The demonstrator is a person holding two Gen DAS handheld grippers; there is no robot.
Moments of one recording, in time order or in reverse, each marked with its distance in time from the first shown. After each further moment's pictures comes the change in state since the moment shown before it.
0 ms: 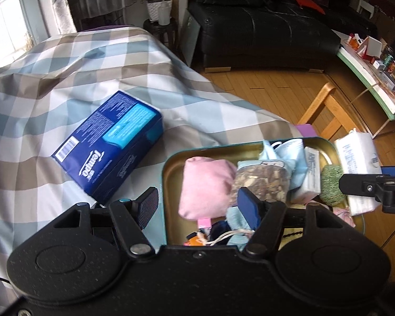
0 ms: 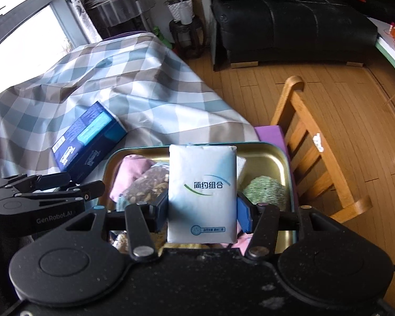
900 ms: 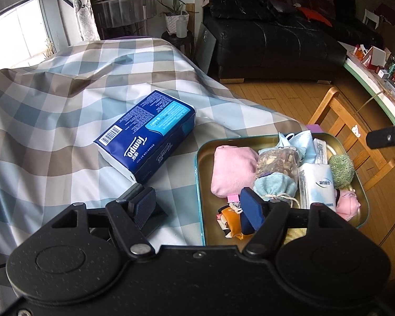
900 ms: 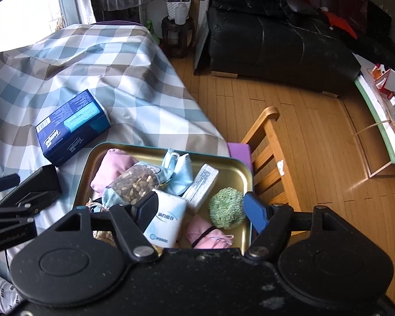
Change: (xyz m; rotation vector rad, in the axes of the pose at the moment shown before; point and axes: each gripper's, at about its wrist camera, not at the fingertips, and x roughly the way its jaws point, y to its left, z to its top) left arm -0.052 0.027 -0.035 -0.007 -0.075 0.038; right arm -0.049 0.027 0.018 -0.163 0.013 -0.212
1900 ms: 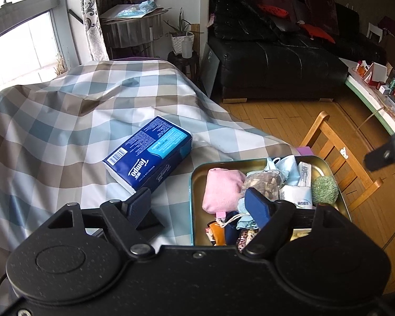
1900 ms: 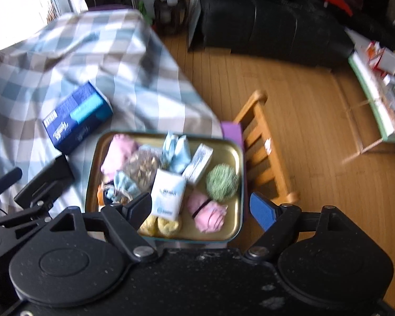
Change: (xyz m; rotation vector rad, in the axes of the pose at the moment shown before) left arm -0.036 -0.026 0.014 -0.016 -0.072 0.040; right arm -0.044 0.000 0.018 0.041 0.168 -0.006
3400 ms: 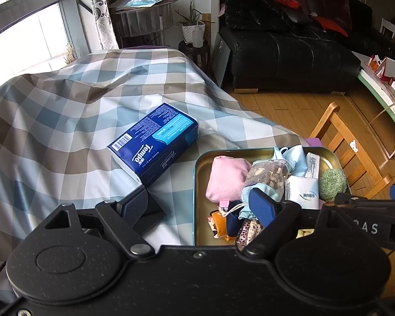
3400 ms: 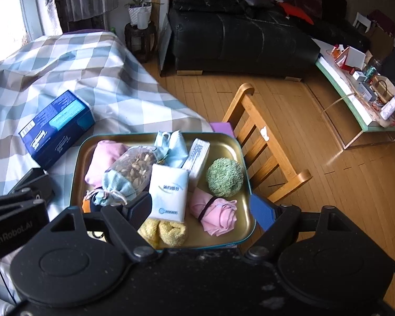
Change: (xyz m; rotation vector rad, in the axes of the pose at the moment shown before) left arm 0.008 -0.006 -0.007 -0.026 0.054 0.059; right arm 0.043 0.039 -0.067 0.109 -0.194 -0.128
